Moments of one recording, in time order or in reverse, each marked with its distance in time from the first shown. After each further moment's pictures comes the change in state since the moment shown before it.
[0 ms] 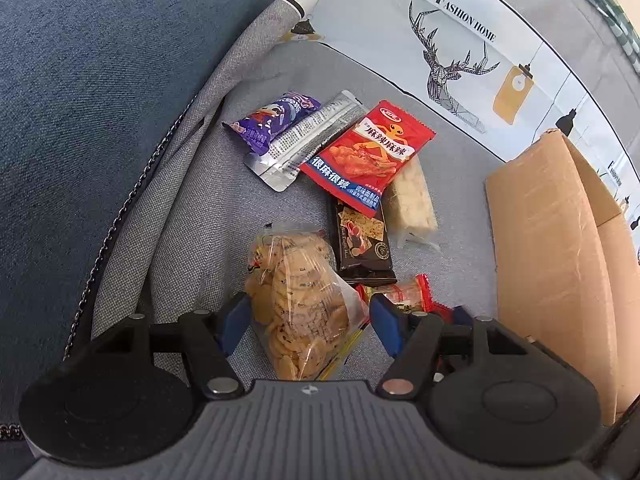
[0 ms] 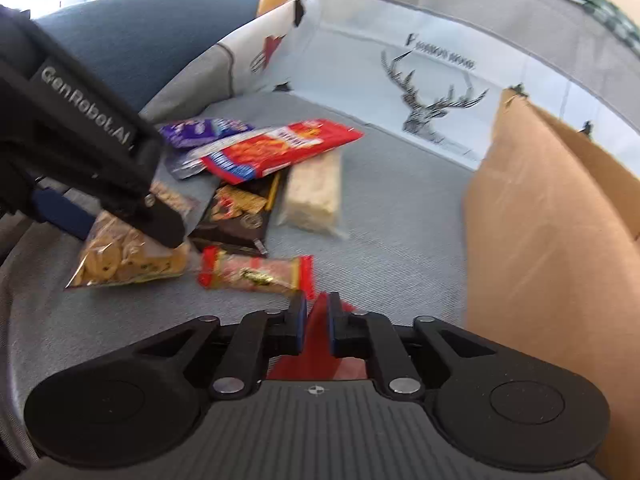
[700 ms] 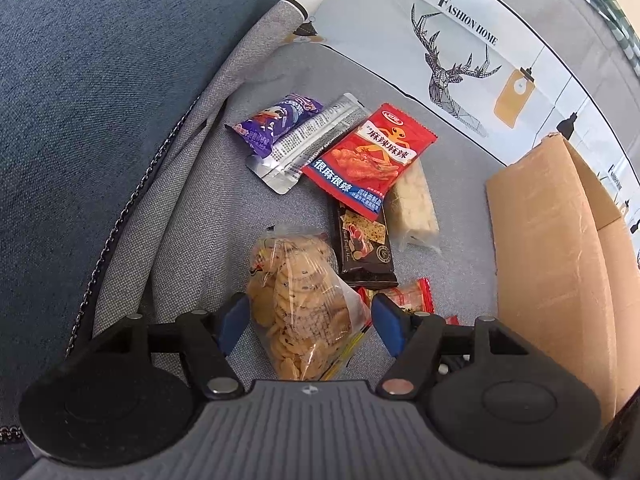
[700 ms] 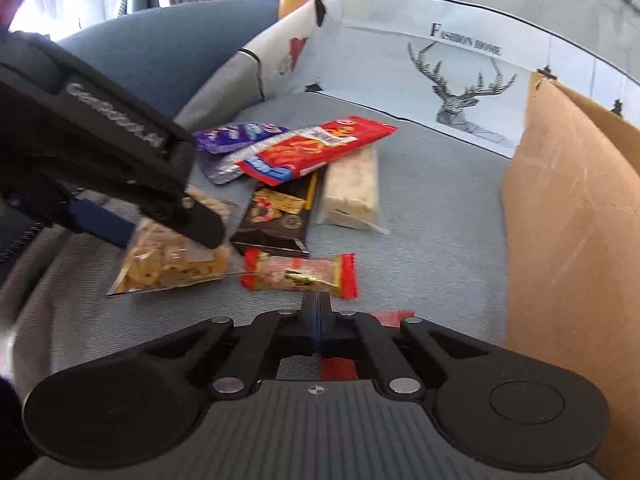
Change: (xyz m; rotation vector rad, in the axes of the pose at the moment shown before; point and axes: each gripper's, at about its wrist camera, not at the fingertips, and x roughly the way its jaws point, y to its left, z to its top) left arm 0.000 0.002 0.001 -0.010 -0.003 -0.001; right arm 0.000 -0.002 0.000 0.049 0.010 0.176
